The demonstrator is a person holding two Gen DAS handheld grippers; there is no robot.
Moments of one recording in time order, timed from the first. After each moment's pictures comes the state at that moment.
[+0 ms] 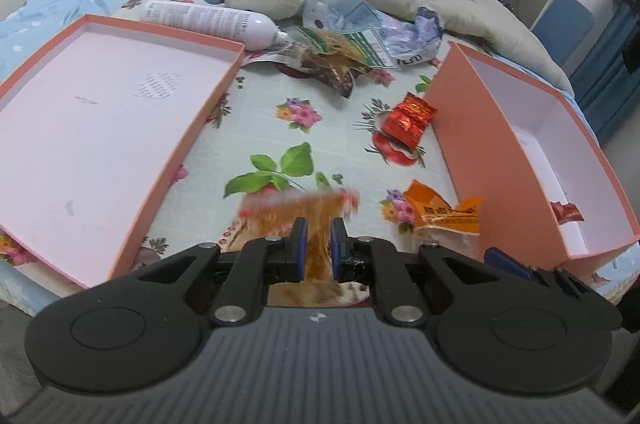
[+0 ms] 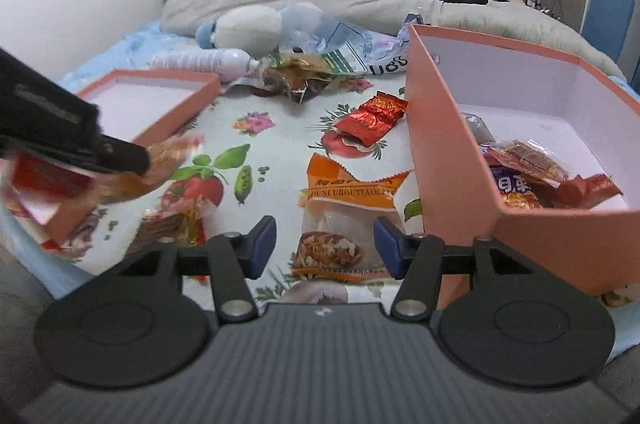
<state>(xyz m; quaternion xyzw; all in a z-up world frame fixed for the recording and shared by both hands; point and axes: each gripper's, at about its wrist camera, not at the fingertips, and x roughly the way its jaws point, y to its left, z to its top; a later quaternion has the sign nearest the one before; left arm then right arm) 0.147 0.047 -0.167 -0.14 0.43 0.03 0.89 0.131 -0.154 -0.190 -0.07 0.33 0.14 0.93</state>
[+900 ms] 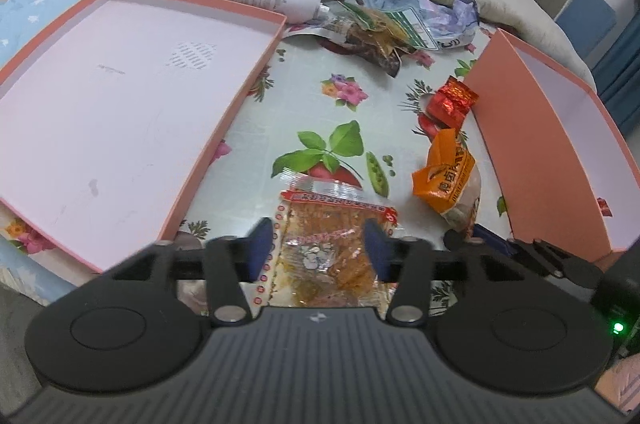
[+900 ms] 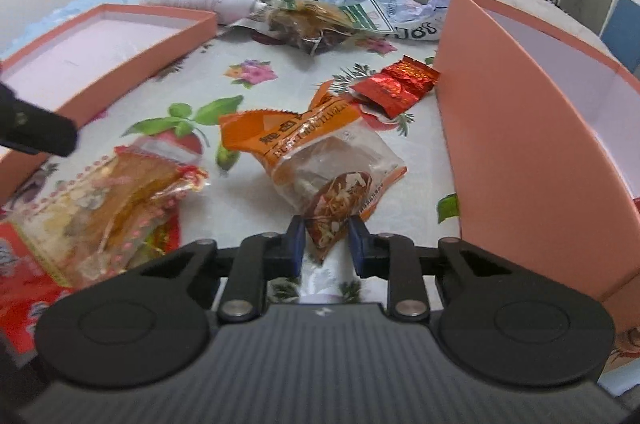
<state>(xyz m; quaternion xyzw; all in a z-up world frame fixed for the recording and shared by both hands) 0.146 0.081 -0.192 -0.15 0.46 0.05 0.87 0.157 -0.128 -0.232 -0.12 0.36 0.16 0.91</state>
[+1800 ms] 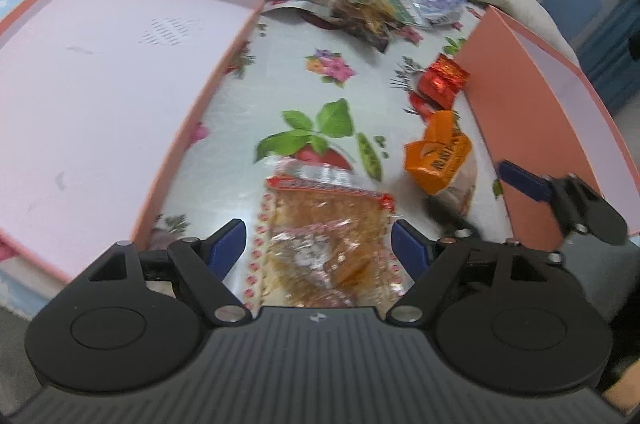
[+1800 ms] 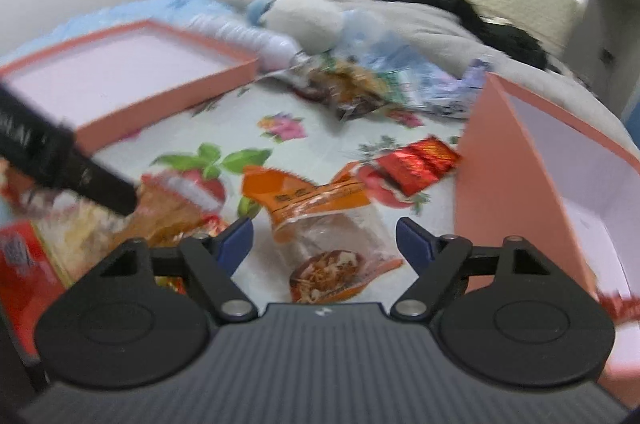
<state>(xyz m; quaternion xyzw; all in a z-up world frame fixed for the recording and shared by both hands) 0.165 0.085 -0.216 -0.16 0.48 0.00 0.86 0.167 -0.116 -0.217 -0.21 0.28 0.24 0.91</state>
